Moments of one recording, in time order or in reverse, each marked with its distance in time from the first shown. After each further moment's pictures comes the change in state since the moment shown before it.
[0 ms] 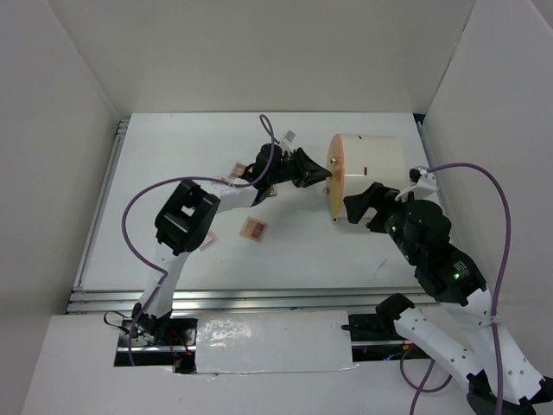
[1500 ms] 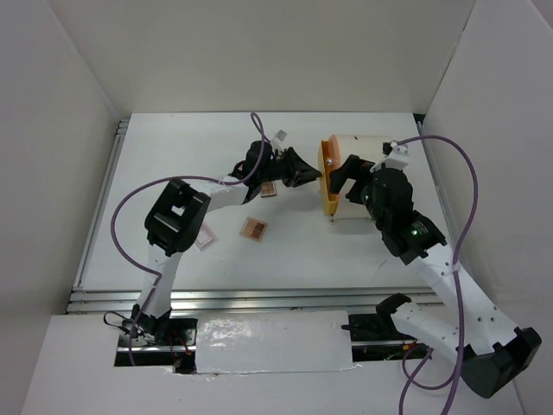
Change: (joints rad) left arm 0.056 -0.066 -0.065 -0.059 0.053 0.037; right arm -0.028 0.267 -0.024 0.286 0.075 -0.047
